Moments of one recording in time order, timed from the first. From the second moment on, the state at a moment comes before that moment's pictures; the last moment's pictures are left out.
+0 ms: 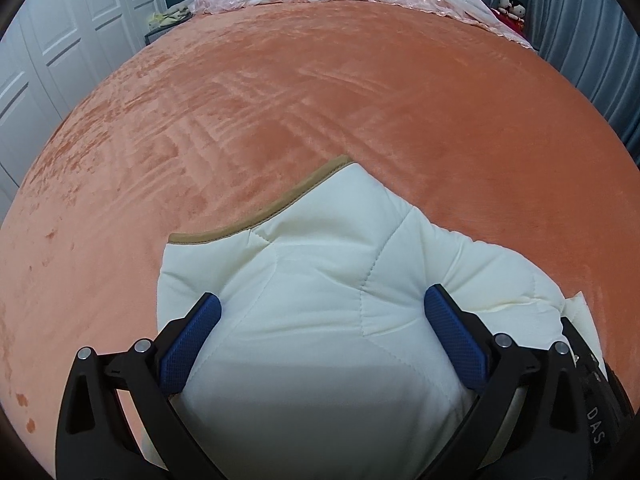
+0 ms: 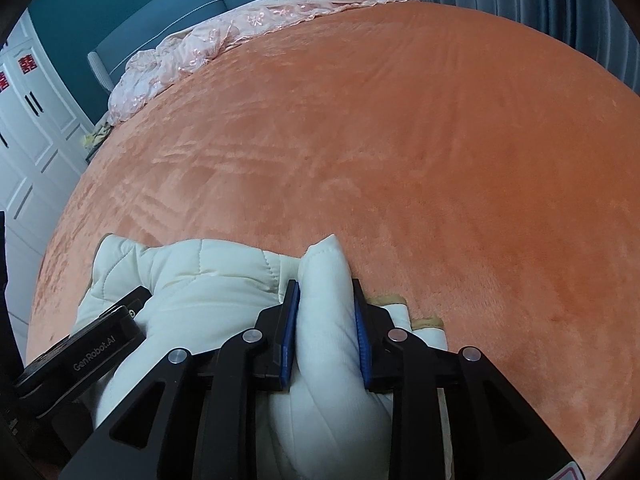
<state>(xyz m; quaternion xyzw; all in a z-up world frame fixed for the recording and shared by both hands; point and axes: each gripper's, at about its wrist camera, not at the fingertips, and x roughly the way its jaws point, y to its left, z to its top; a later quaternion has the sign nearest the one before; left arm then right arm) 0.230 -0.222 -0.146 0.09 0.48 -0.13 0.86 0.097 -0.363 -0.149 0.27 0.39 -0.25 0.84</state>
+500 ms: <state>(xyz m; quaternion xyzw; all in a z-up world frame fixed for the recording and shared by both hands) 0.185 -0.162 -0.092 0.07 0.50 -0.20 0.84 0.015 -0.358 -0.084 0.32 0.39 -0.22 0.84</state>
